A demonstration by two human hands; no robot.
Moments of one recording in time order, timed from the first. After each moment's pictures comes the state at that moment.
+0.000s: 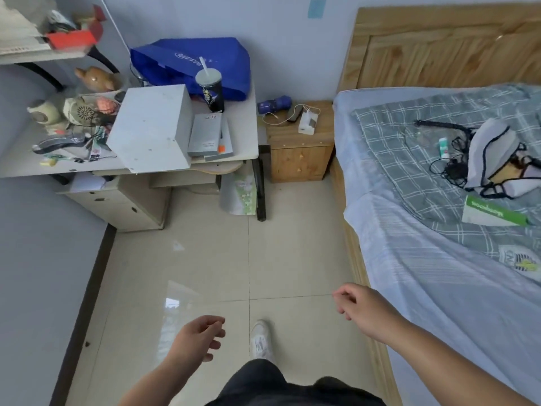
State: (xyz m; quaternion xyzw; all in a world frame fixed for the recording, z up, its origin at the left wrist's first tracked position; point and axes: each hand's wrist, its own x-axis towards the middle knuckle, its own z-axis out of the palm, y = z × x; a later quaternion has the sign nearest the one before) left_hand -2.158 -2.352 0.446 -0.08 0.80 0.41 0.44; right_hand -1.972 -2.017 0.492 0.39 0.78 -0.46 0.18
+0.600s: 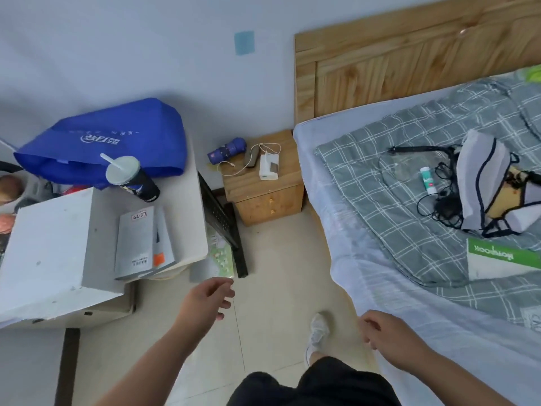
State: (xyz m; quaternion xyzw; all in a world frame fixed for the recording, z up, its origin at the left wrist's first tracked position) left_hand -2.413 -1.984 0.492 0.07 0.82 0.40 0.40; right_hand -2.087 -1.761 0.458 0.49 0.71 -0.47 0.21
